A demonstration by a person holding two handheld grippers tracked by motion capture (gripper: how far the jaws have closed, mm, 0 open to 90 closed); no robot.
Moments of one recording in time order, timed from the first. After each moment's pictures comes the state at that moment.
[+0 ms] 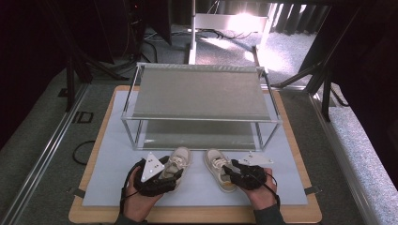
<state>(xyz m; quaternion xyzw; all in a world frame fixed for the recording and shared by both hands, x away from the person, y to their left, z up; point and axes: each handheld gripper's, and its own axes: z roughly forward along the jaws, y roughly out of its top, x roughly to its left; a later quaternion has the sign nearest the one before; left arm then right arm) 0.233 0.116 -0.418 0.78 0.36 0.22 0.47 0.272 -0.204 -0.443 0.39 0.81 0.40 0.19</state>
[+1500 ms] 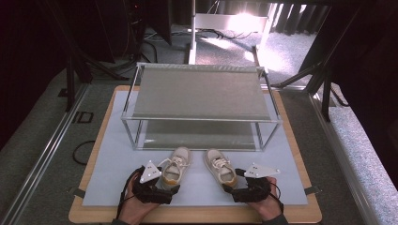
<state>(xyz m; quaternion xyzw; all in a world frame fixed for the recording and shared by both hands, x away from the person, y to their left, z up) 0.243 0.129 -0.474 0.81 0.38 0.14 0.43 0.252 -0.221 -0.465 0.34 0.82 0.44 0.12</state>
